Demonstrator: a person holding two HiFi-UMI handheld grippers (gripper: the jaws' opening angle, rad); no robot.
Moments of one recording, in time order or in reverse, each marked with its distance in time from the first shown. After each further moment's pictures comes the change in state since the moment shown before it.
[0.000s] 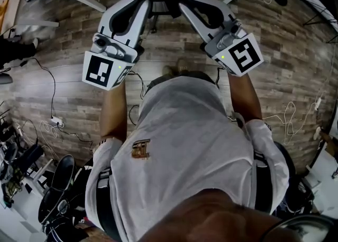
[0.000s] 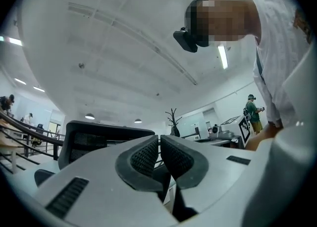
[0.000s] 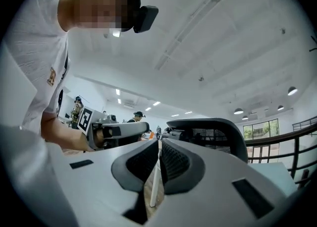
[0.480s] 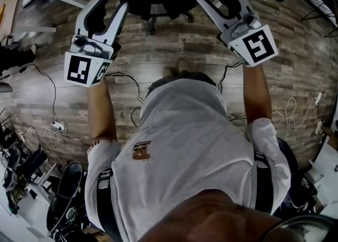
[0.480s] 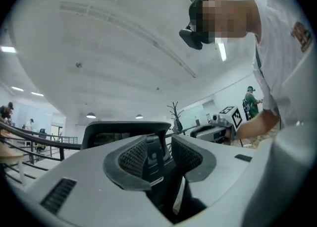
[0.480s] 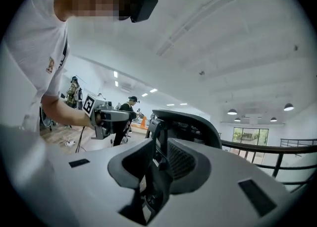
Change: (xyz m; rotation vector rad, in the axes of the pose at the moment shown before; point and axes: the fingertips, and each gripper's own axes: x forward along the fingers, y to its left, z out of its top) left arm -0.017 0.066 -0.016 0.062 0.082 0.002; right arm -0.008 -0.056 -0.021 -0.125 0.189 -0.071
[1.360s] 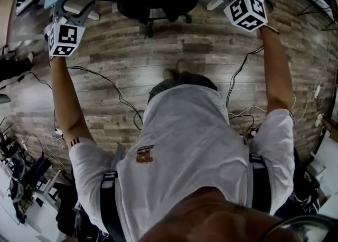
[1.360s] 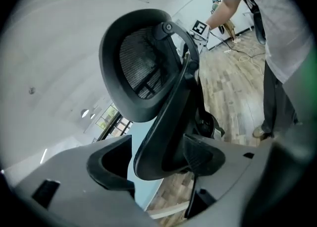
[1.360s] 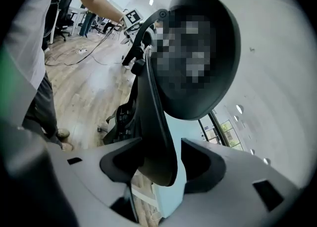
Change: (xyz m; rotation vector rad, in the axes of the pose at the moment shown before) left arm -0.018 0.191 -0.161 0.661 0.723 -0.088; right arm 0.038 -0.115 -0.148 -0.604 0.760 0.002
